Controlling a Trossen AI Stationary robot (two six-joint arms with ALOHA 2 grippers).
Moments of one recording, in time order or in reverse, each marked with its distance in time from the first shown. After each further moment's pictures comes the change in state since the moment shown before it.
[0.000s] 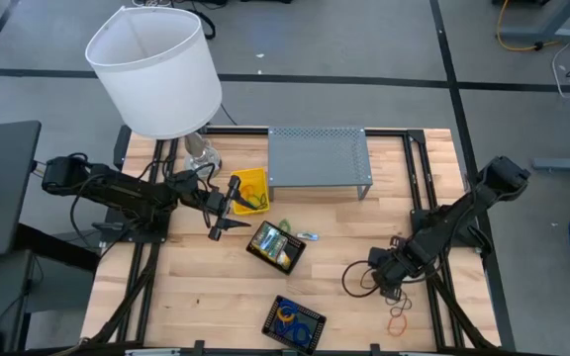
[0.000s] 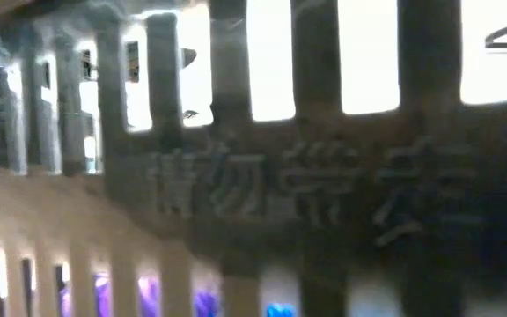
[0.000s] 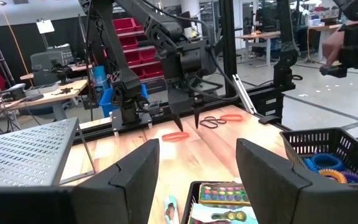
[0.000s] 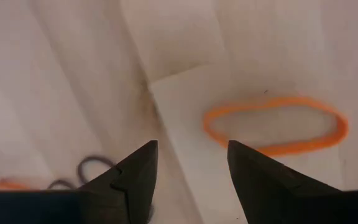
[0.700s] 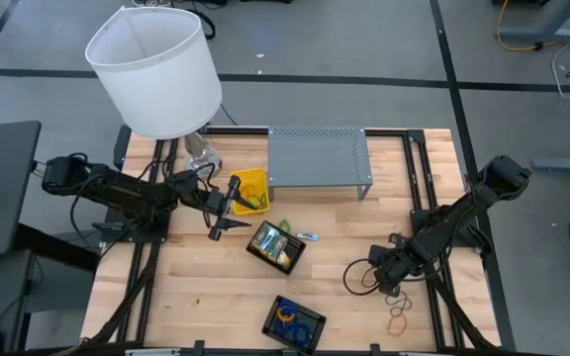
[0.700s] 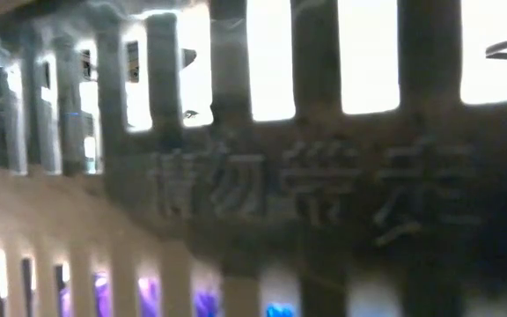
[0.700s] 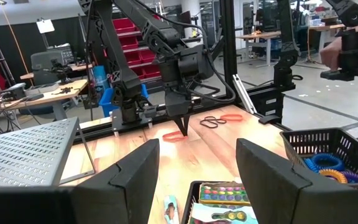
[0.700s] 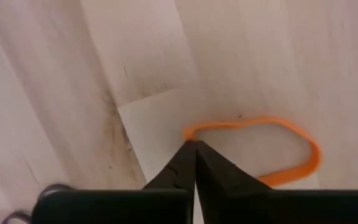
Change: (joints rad) left arm 0.001 0.000 0.000 -0.001 0.000 -0.002; right arm -0.001 -0.002 -0.072 0.100 0.097 -0.027
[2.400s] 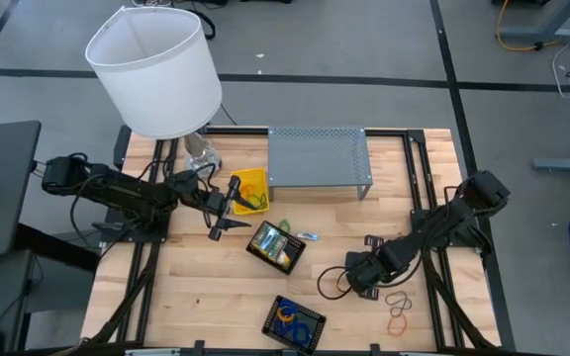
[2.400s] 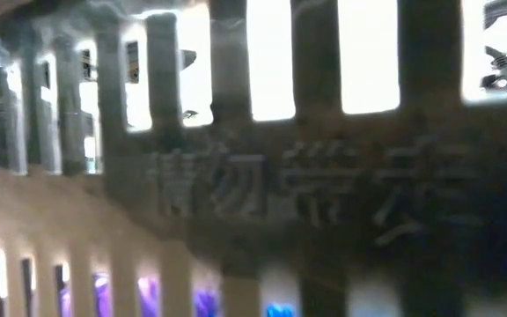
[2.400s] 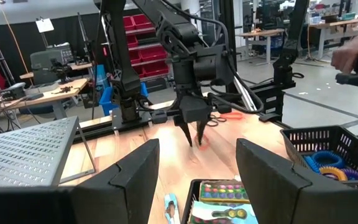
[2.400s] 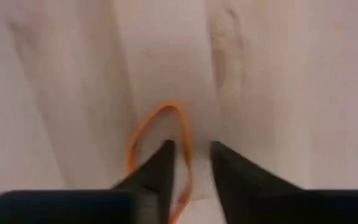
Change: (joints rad) left arm 0.000 -0.001 0.001 -0.010 0.000 0.009; right arm -0.121 0.289 0.227 -0.033 0.055 -0.250
